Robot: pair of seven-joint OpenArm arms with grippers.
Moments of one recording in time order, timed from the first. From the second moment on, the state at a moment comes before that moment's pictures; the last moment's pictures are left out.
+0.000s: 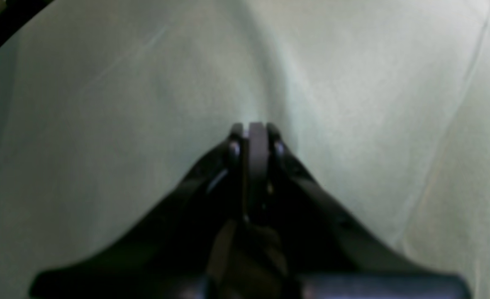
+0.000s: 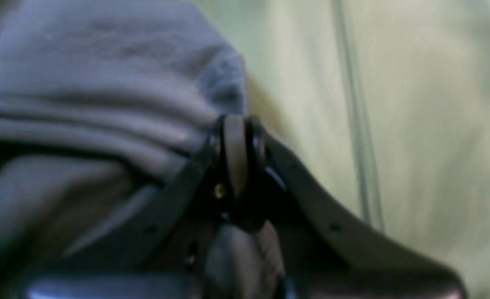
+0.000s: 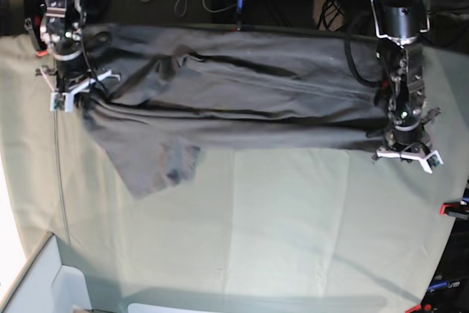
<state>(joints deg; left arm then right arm) -7.4 -10.6 -12.9 60.6 -19.4 14.0 6.9 -15.4 9.0 15.9 74.2 3.8 9.2 -3.5</state>
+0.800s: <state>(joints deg) -6.3 -10.4 -12.9 61.0 -19.4 14.0 6.8 -10.8 9.0 11.5 82.5 3.6 9.0 -9.8</state>
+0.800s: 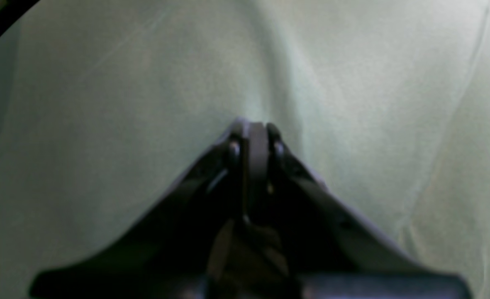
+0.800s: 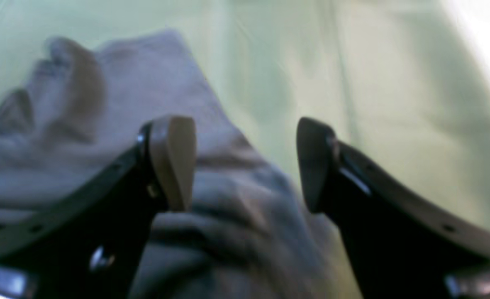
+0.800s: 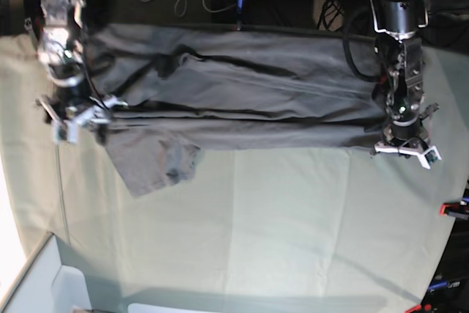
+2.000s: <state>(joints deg) -6.6 -10.3 -12.9 61.1 -19.4 14.0 6.8 3.1 13.2 0.7 62.1 4.0 9.2 -14.0</state>
